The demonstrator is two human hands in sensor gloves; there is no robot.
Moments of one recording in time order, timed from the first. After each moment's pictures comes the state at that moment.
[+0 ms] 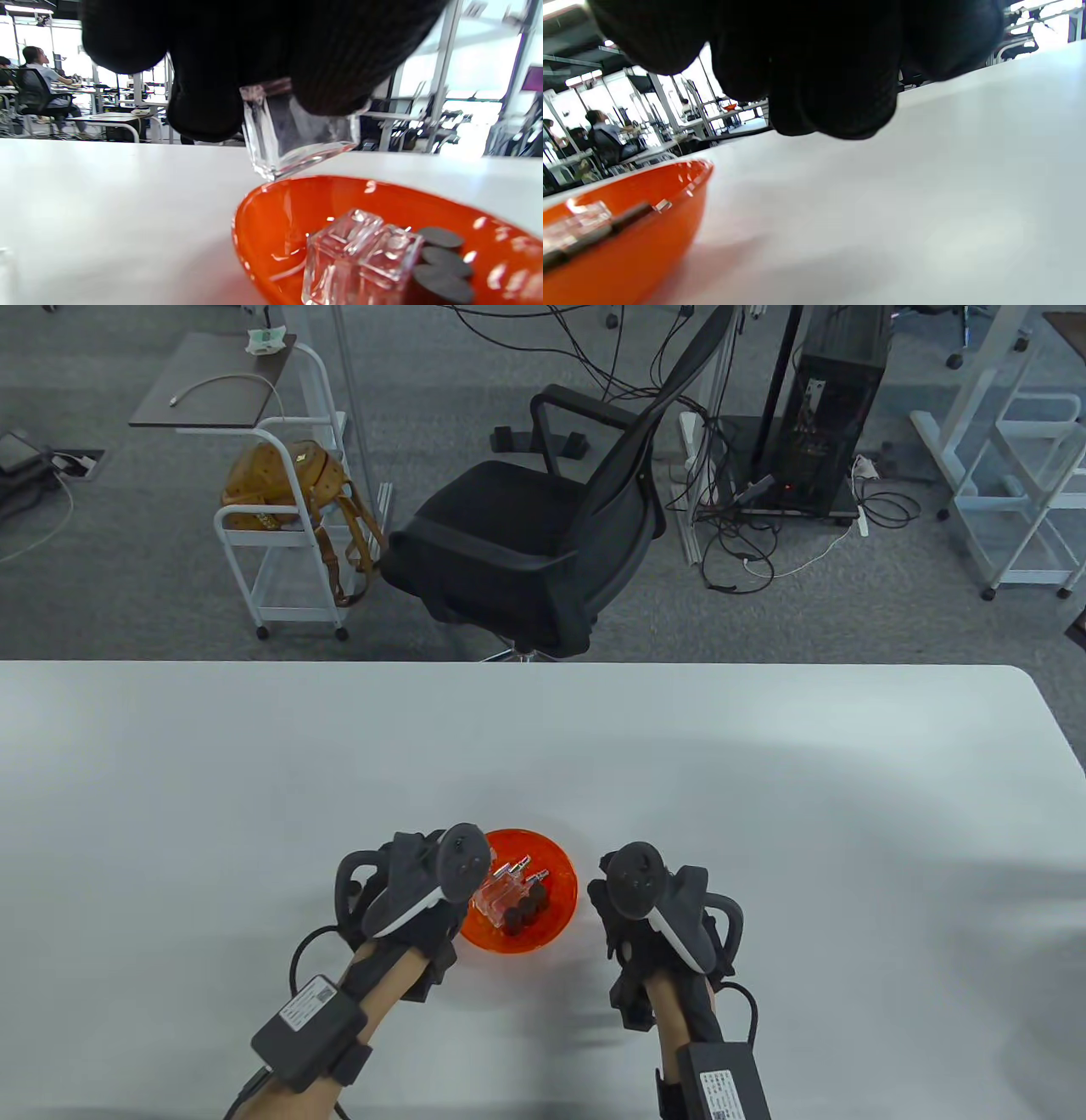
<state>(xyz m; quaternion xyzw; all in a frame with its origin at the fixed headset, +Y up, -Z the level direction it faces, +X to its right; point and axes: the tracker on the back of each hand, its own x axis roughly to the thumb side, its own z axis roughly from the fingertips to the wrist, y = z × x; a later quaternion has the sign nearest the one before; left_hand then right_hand) -0.128 -0.685 -0.353 -0.01 -0.06 0.01 1.00 0.092 -0.715 -0.327 -0.04 0.00 0.99 0.12</state>
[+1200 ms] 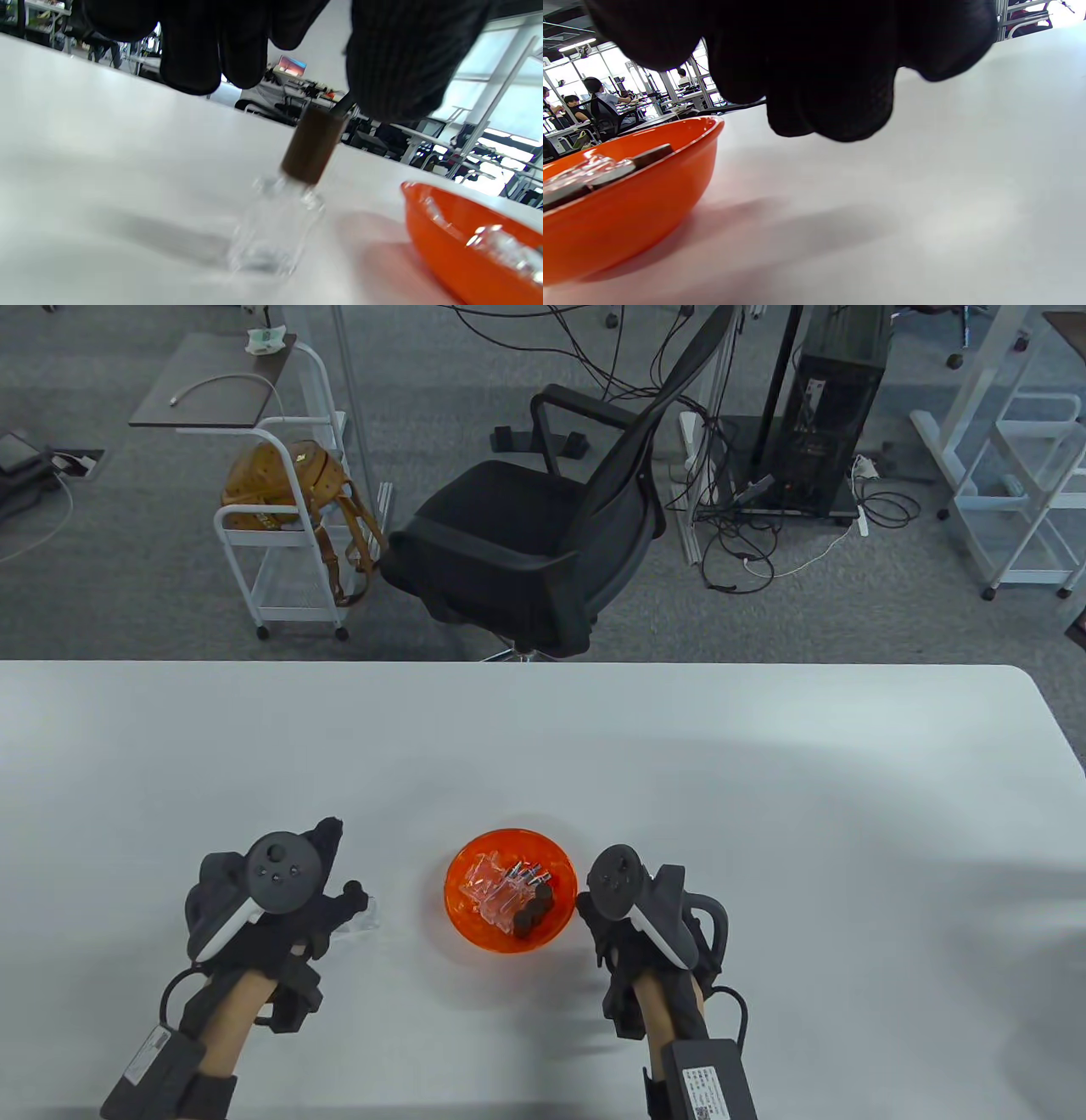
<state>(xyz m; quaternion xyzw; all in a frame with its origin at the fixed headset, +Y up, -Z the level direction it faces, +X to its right) -0.295 -0.710 -0.324 -0.08 -0.01 0.16 0.98 0.081 -0.723 -0.327 -0.03 0.05 0.99 0.12</state>
